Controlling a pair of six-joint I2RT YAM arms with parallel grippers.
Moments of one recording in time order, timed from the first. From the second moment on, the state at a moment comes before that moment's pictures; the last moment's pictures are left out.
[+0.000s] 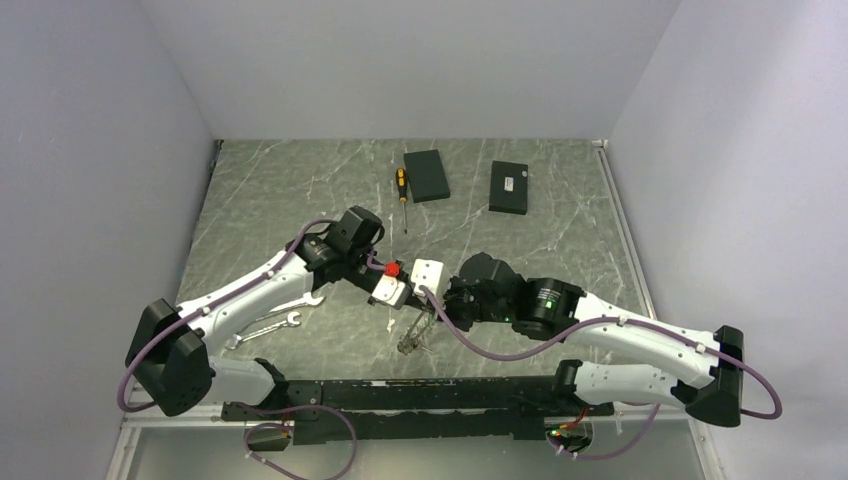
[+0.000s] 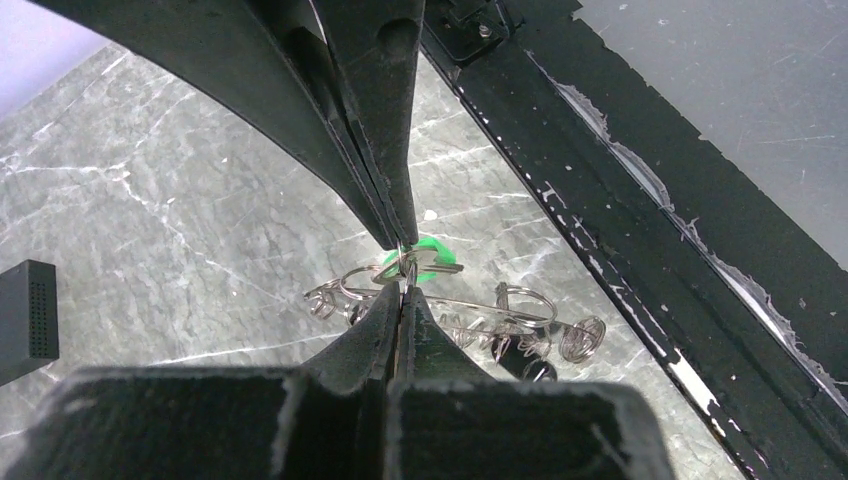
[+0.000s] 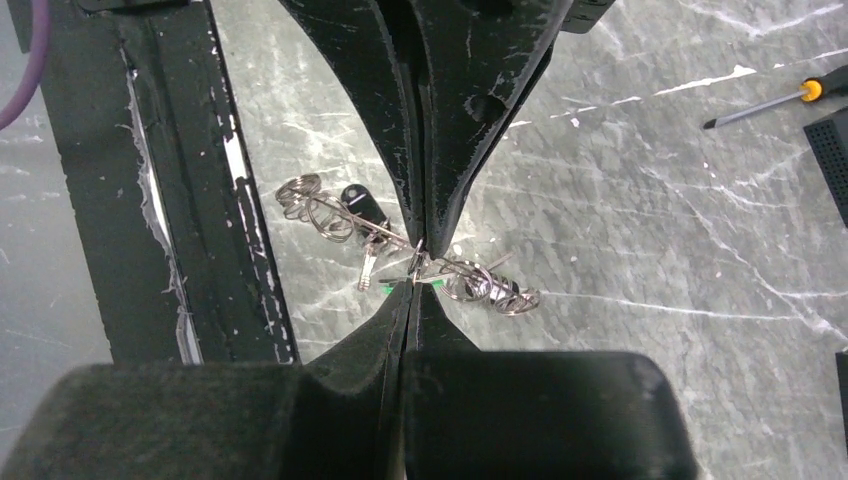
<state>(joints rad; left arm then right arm) -0.72 1.32 0.99 -0.56 1.08 1.14 1.13 1.03 0.92 -0.52 -0.08 -0.21</state>
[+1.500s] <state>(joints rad) -0.63 1.33 1.00 -0.32 1.24 0.85 1.25 1.00 0.87 -0.39 0.28 -0.21</state>
